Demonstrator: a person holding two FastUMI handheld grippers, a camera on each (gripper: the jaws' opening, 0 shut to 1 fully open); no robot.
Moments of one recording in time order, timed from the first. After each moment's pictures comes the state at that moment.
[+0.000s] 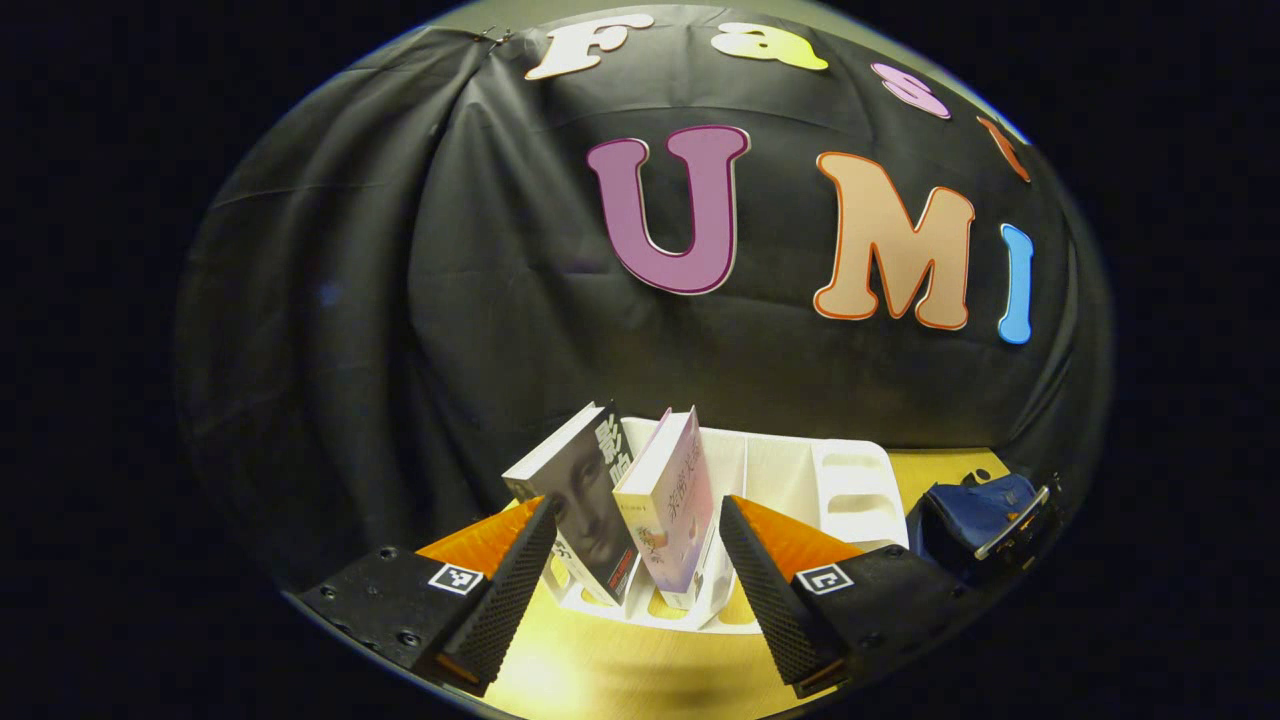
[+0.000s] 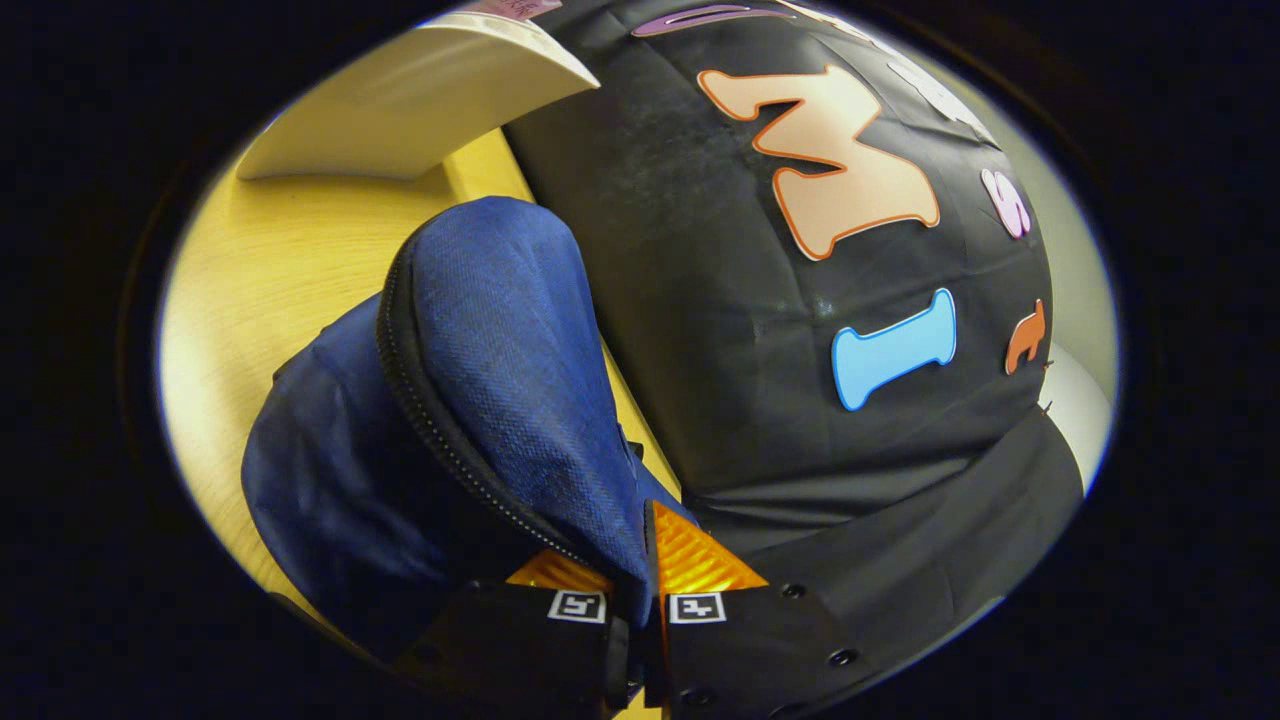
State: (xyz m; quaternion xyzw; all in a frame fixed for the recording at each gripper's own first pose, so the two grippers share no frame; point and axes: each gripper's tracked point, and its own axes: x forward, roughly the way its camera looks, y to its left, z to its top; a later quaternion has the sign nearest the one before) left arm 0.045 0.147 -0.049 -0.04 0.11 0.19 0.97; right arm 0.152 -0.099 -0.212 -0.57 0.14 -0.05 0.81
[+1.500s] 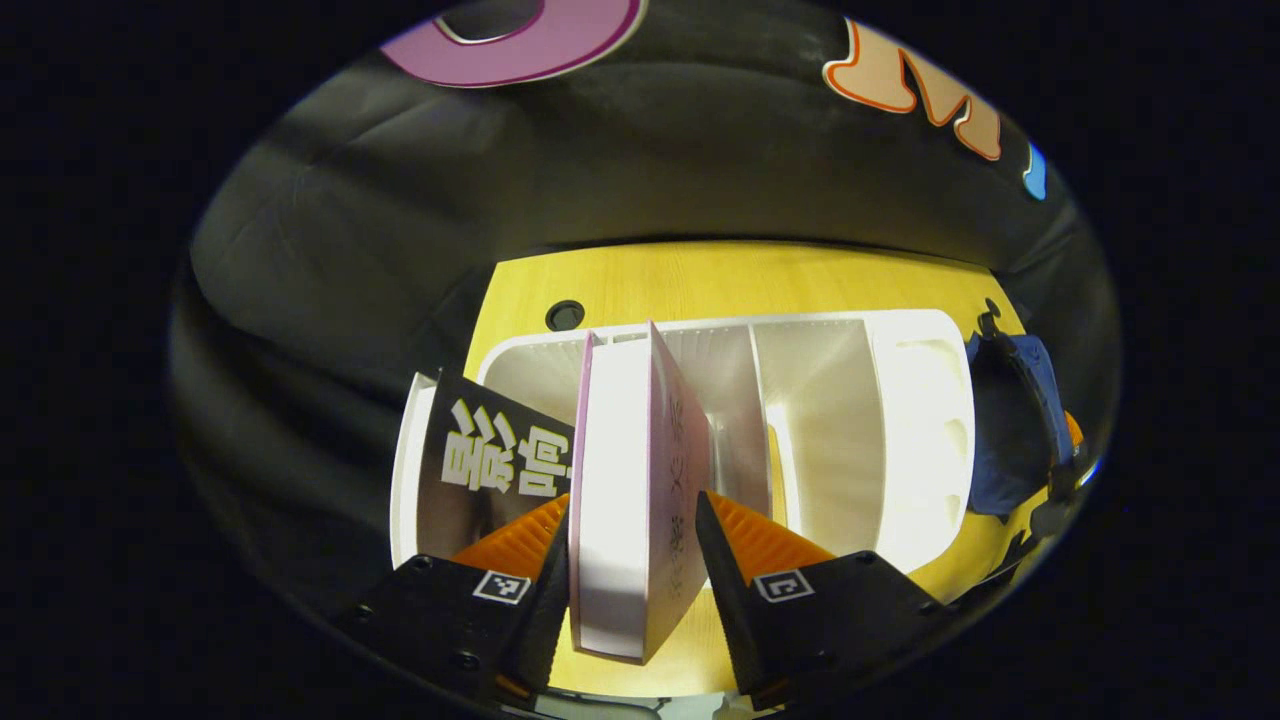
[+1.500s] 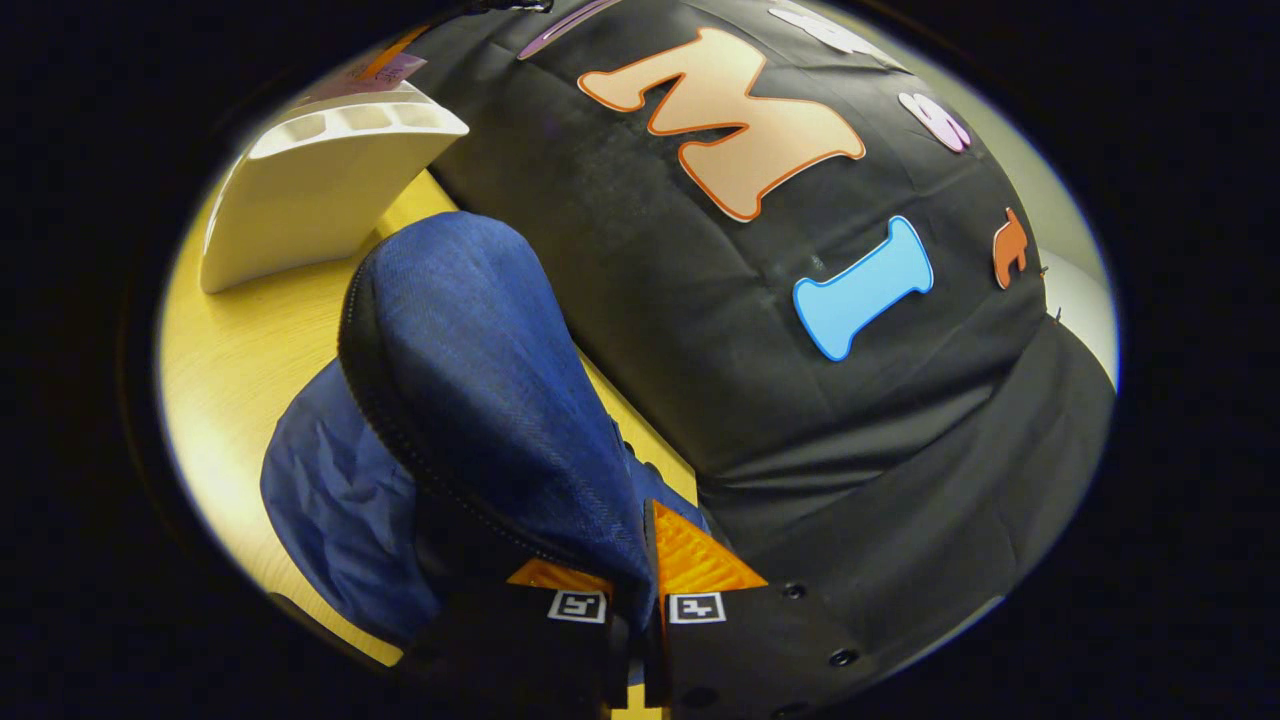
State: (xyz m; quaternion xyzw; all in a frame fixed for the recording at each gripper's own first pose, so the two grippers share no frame) left arm 0.161 0.158 -0.129 0.02 0.50 0.05 0.87; right arm 0.139 -0.127 -0.172 -0.47 0.16 -0.05 0.87
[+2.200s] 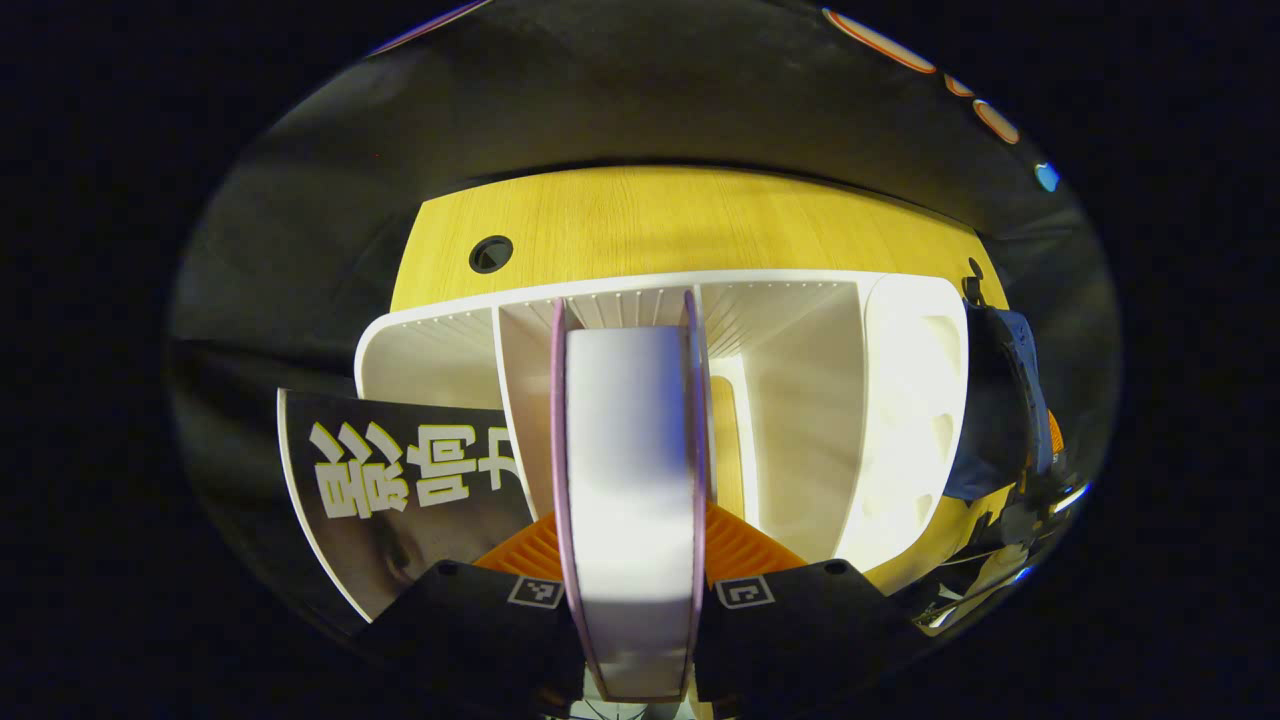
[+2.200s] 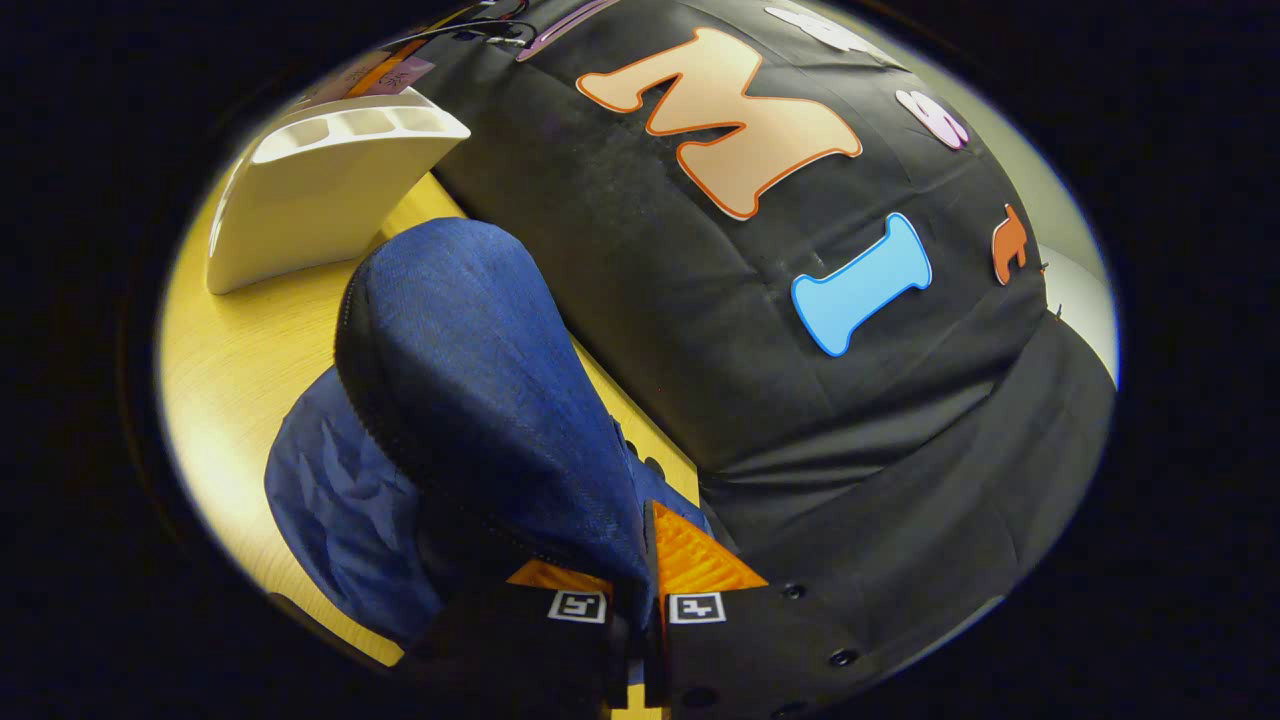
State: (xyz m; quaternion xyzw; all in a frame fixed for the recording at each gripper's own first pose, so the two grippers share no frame) left arm 0.166 0.124 -0.165 -0.03 0.60 0.00 0.80; right arm 0.128 -0.130 -0.167 -0.46 0.16 -0.05 0.87
